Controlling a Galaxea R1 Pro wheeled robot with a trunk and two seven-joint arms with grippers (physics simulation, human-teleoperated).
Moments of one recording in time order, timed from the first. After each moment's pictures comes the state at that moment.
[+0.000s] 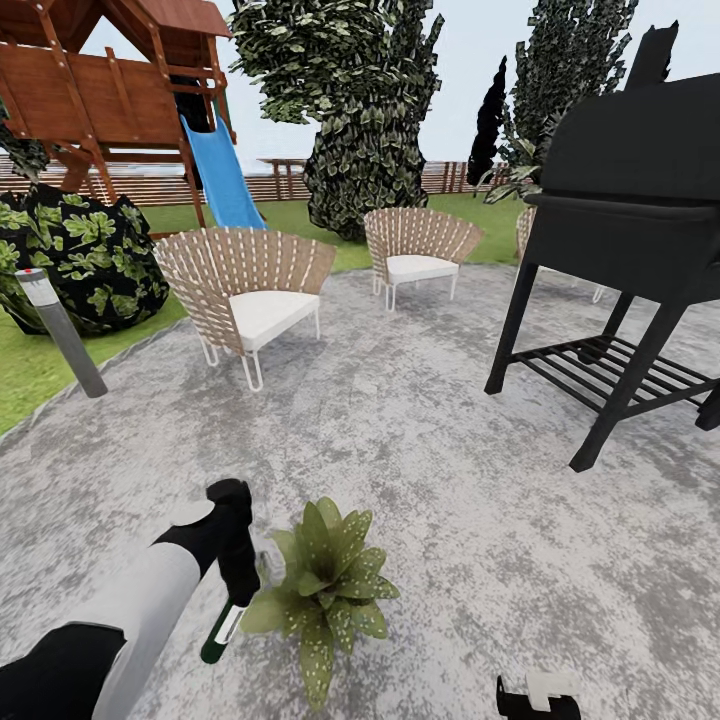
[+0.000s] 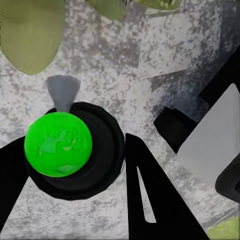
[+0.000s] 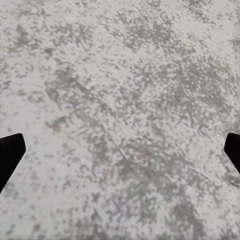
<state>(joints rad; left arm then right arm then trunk) -0.88 0.00 -0.12 -0.50 -1.34 0.64 -1.45 -0.36 -0.02 -0.16 -0.18 0.23 -0.42 -0.24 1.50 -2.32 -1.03</state>
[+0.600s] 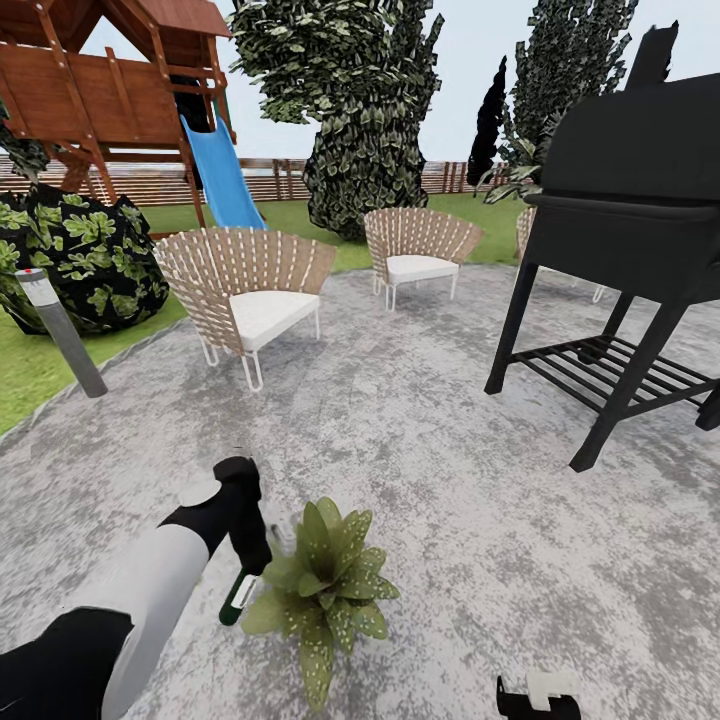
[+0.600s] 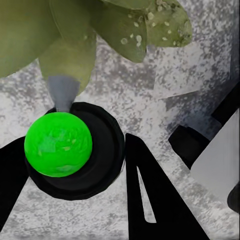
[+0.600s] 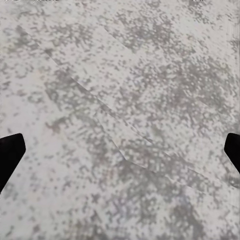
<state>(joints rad) -0.93 -0.03 -0.12 -0.56 -1.34 0.65 -1.45 -0.36 -0.02 -0.16 -0.18 0.23 -0.42 -0.24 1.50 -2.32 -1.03</state>
